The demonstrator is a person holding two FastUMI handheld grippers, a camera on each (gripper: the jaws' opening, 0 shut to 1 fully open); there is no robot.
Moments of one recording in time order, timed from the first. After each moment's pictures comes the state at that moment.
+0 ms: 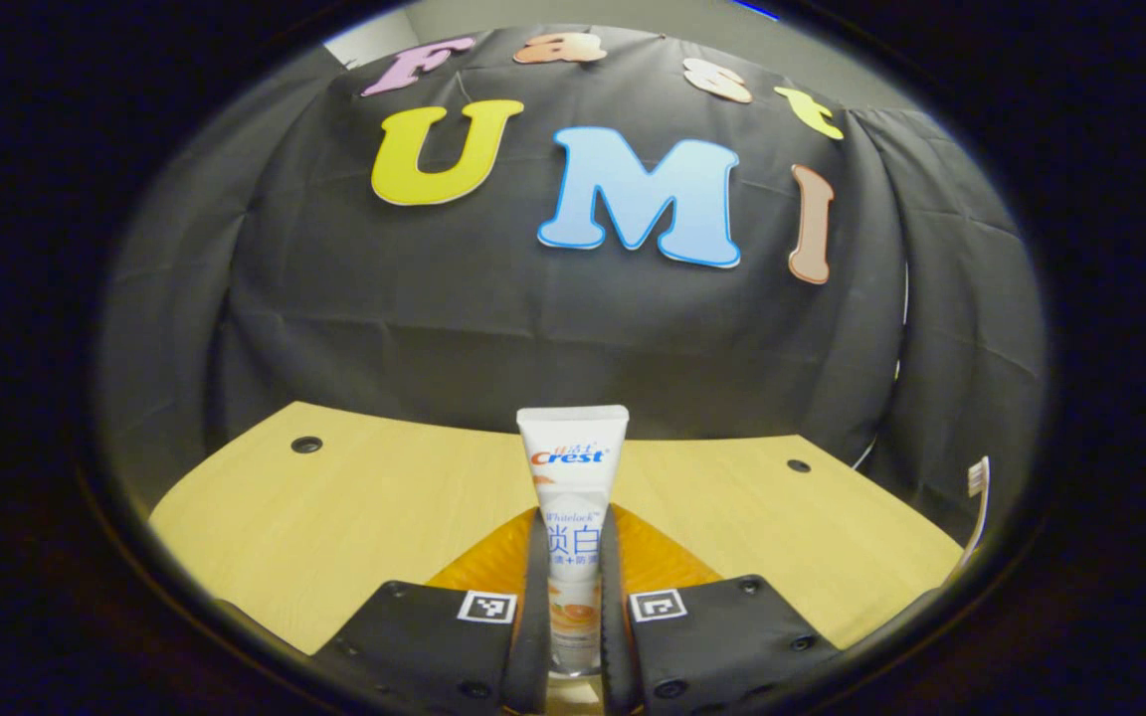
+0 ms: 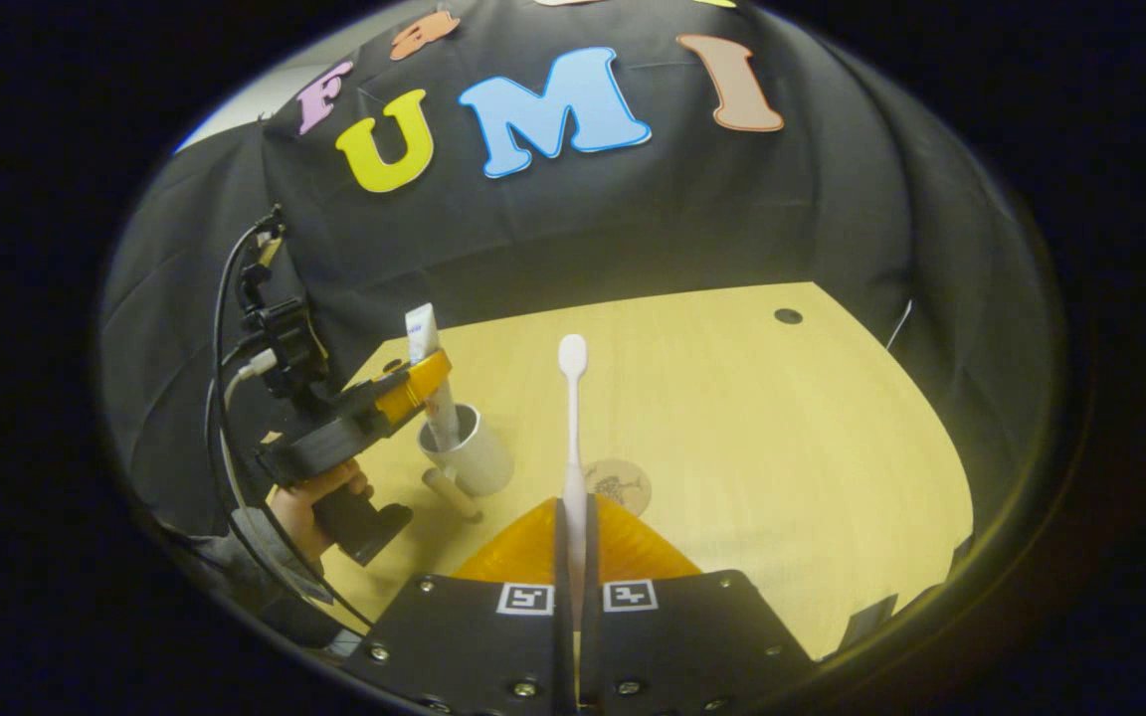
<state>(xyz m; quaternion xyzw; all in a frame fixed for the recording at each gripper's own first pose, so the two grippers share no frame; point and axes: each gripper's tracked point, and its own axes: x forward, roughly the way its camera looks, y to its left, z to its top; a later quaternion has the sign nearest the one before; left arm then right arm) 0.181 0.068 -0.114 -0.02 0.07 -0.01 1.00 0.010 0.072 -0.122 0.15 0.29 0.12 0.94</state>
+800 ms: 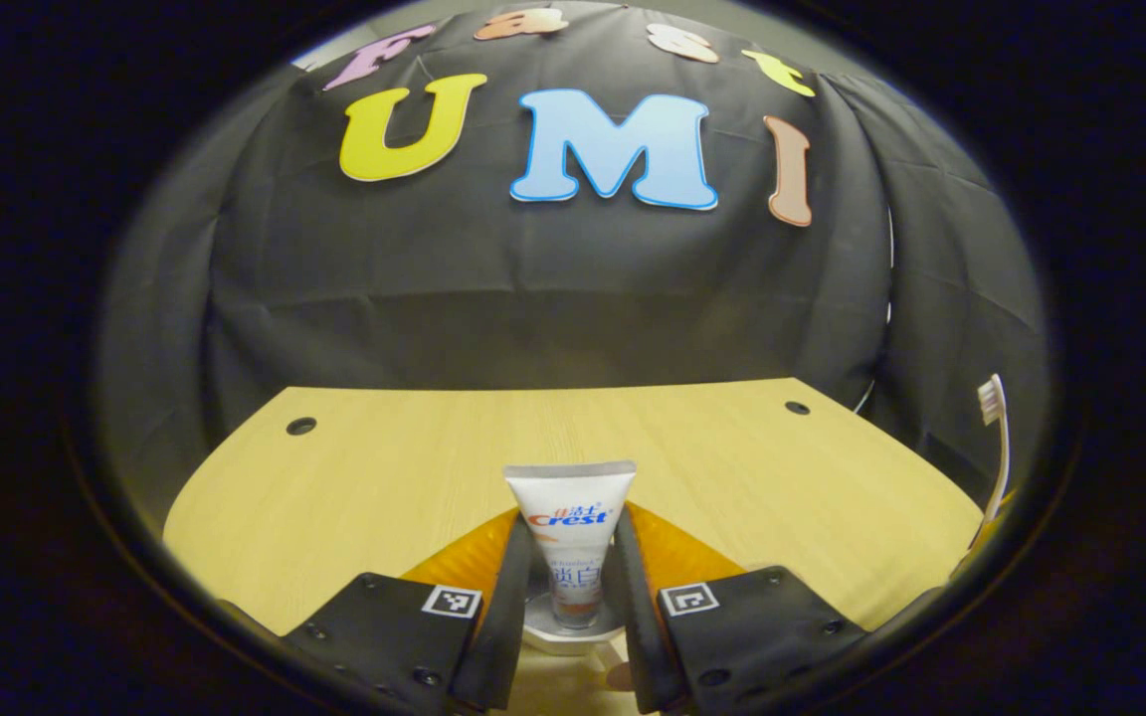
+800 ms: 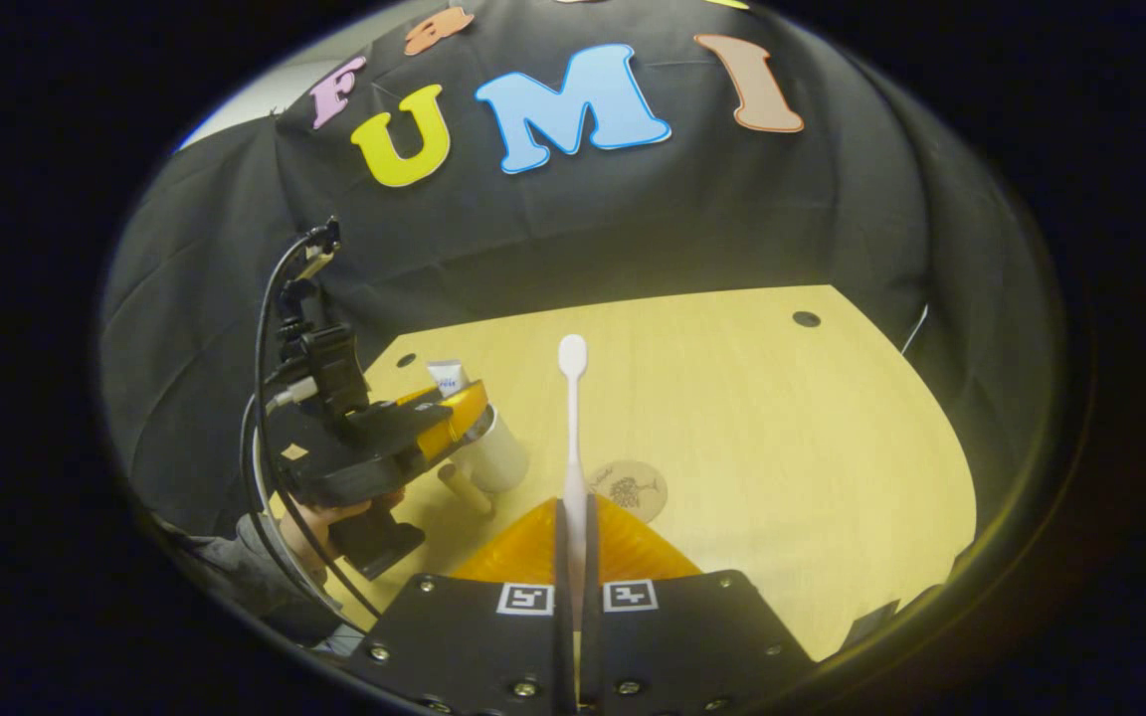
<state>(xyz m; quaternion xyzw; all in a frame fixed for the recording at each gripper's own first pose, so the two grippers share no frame) 0.167 0.053 -0.150 0.01 0.13 -0.03 0.99 0.015 0.078 -0.119 0.15 0.28 0.14 0.94</state>
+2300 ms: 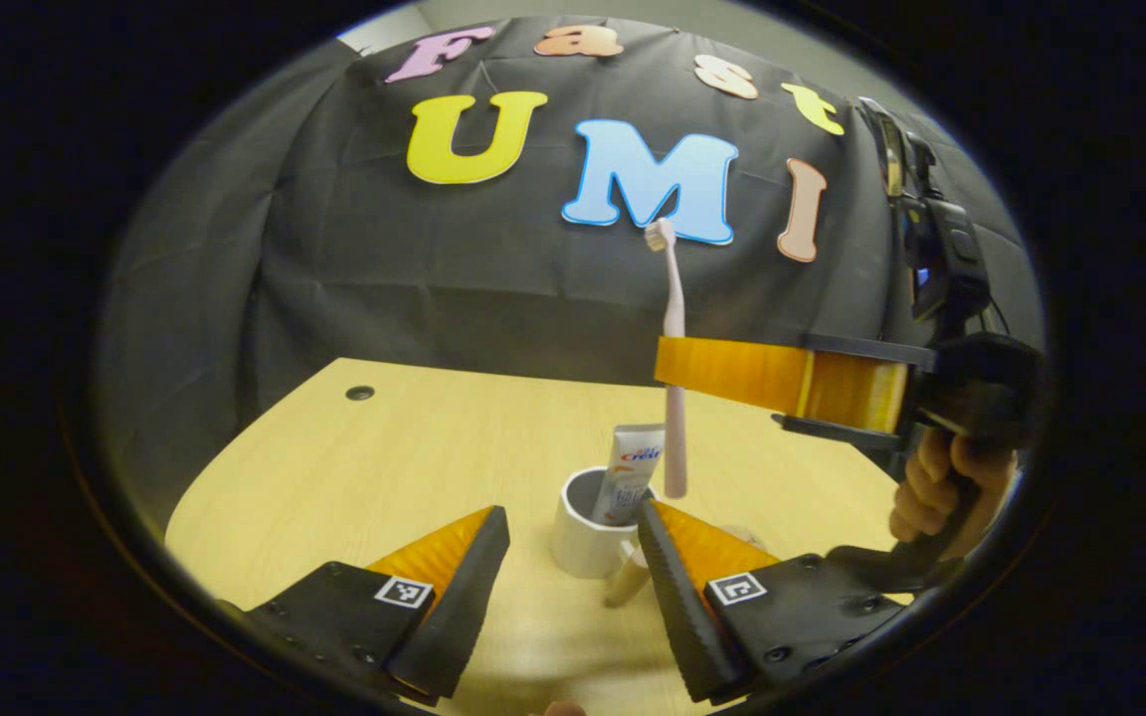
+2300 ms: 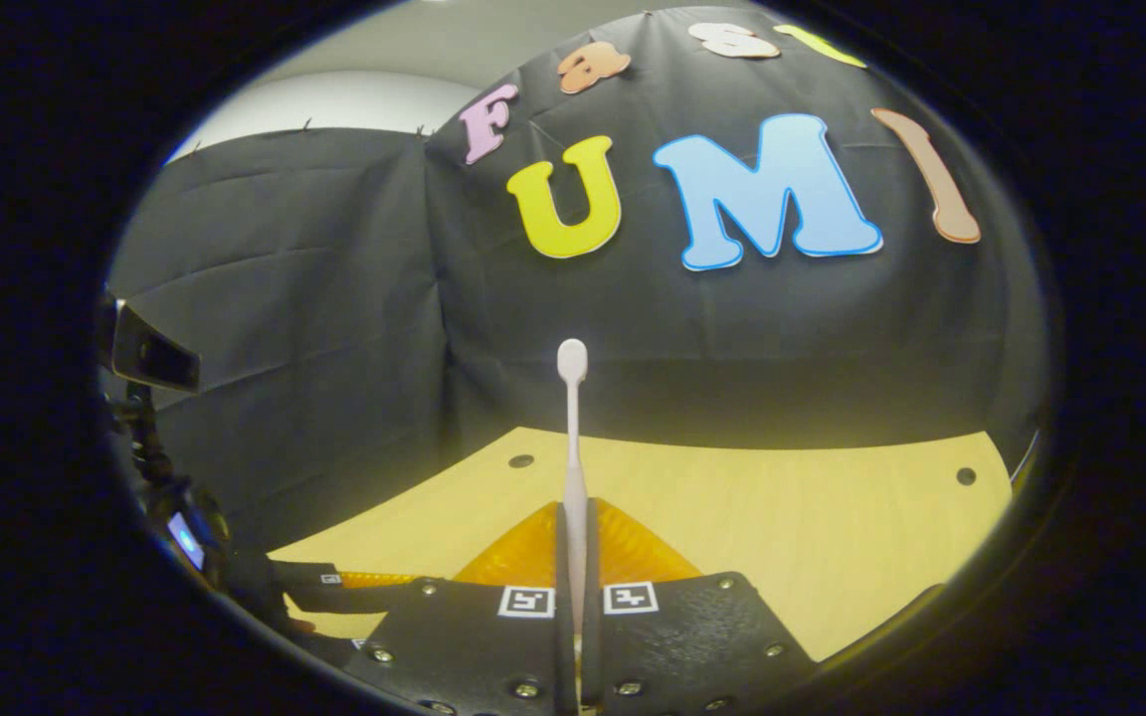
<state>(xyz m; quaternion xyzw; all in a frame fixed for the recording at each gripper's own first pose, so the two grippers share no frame) 0.031 0.095 -0.121 -0.04 0.13 0.00 0.99 0.142 0.238 -0.029 0.09 0.07 0.31 0.94</state>
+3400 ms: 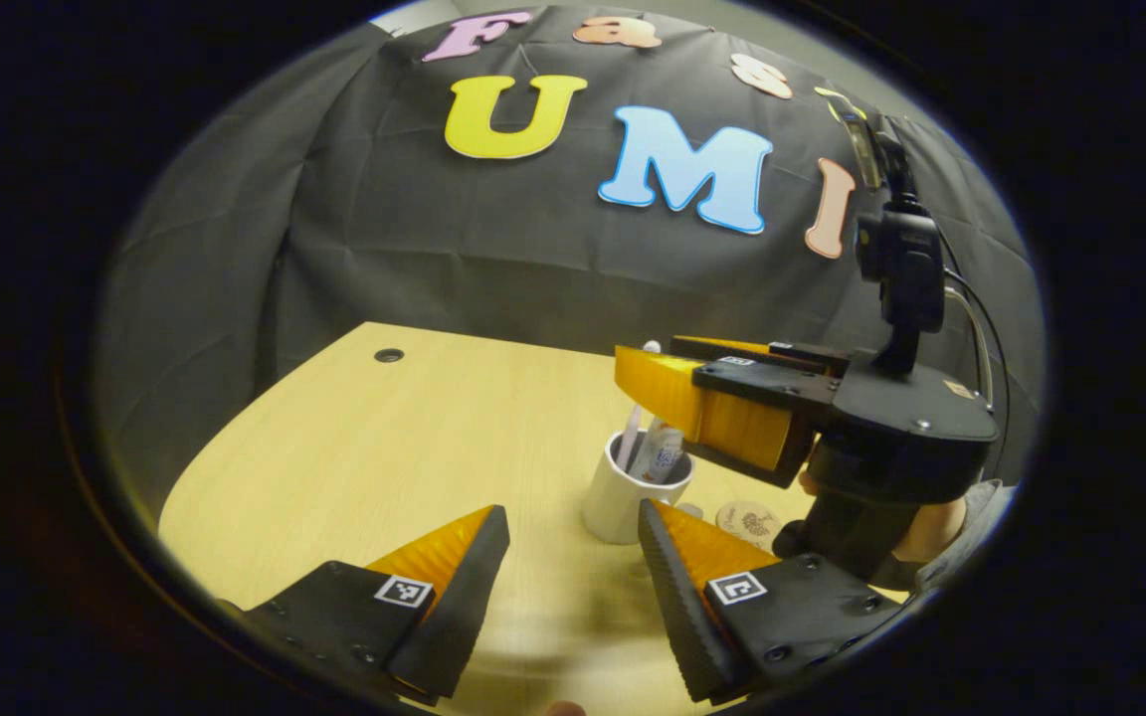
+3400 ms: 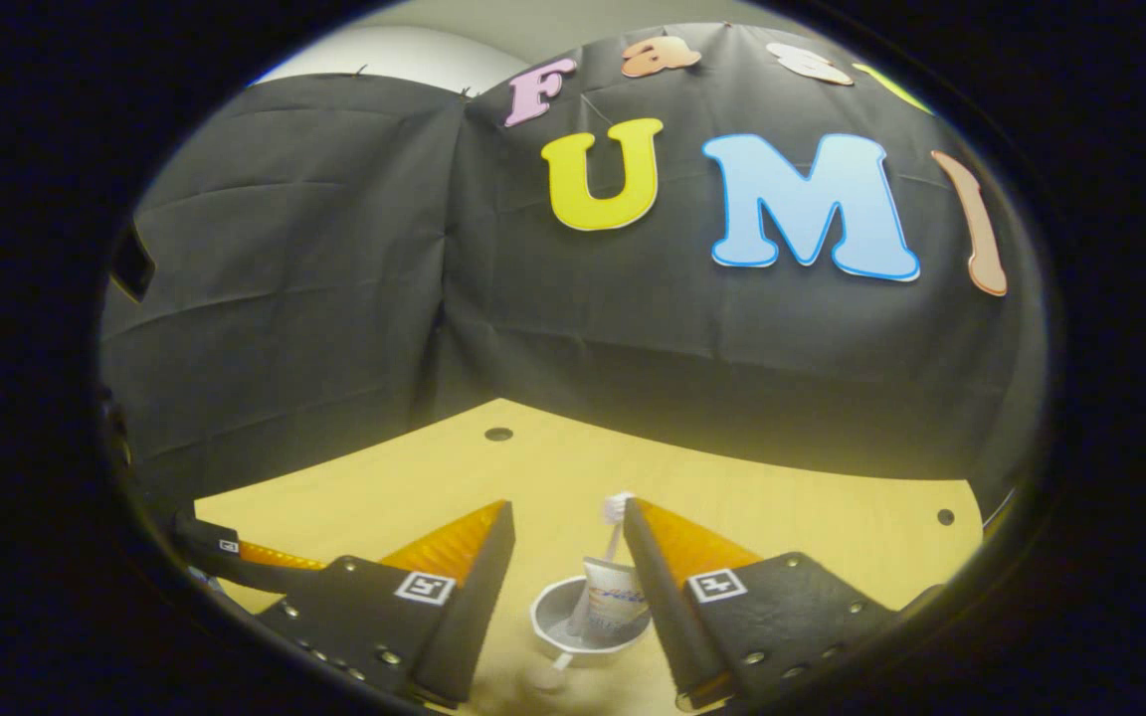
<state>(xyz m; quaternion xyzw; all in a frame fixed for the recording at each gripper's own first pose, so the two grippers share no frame) 0.012 0.123 -0.141 -0.07 0.16 0.02 0.98 0.166 0.264 -0.062 0.00 0.06 0.28 0.96</state>
